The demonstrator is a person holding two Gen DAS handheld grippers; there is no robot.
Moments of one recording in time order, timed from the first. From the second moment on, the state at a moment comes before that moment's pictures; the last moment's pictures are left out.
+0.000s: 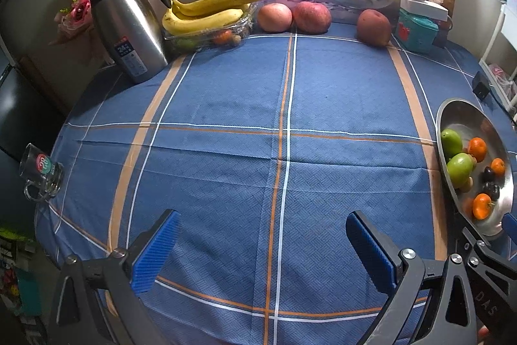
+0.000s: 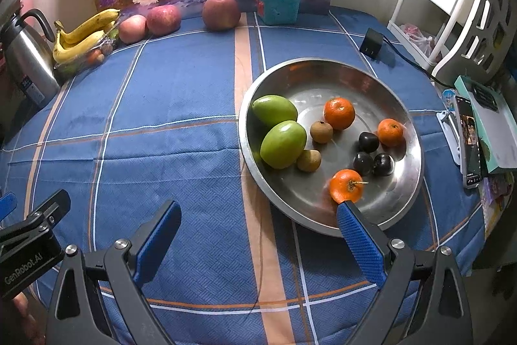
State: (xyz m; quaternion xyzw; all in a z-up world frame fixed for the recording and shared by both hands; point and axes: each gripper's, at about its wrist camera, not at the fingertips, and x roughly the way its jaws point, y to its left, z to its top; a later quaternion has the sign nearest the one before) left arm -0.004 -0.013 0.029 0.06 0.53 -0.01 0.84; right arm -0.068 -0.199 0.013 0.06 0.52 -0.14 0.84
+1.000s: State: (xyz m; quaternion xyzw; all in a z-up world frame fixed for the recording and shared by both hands) left arm -0.003 -0.014 0.023 0.06 0.54 -0.01 0.84; right arm -0.070 -0.216 0.009 0.08 0.53 -0.15 0.83
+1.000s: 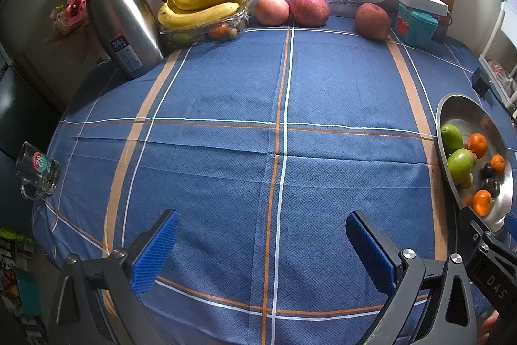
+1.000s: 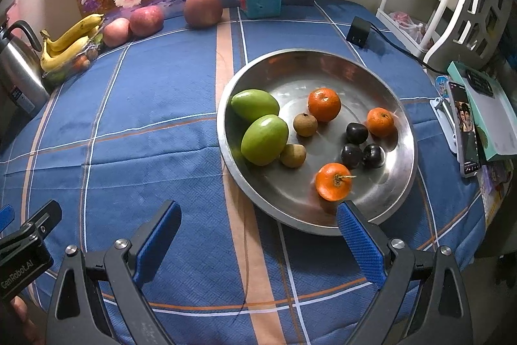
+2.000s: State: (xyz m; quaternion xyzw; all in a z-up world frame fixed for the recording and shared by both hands) left arm -0.003 -0.013 0.023 0.06 0.54 -0.01 0.84; right arm -0.070 -0.214 0.006 0.07 0.53 -0.15 0.83
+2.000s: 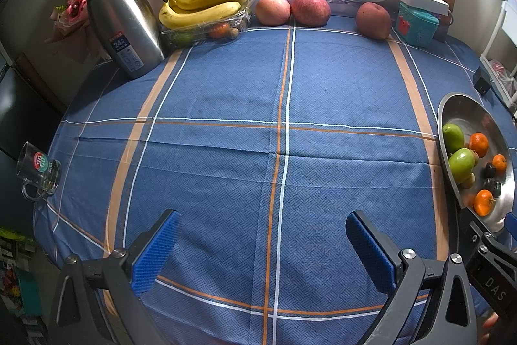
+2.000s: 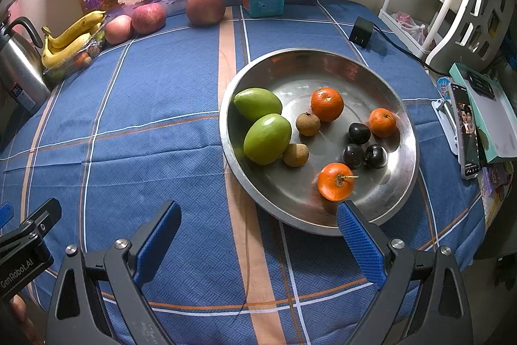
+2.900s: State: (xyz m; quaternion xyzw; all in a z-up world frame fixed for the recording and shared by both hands) left arm -0.003 -0.011 0.023 0.06 0.54 -0.01 0.84; right arm -0.070 -0.214 0.006 0.07 0.53 -0.15 0.83
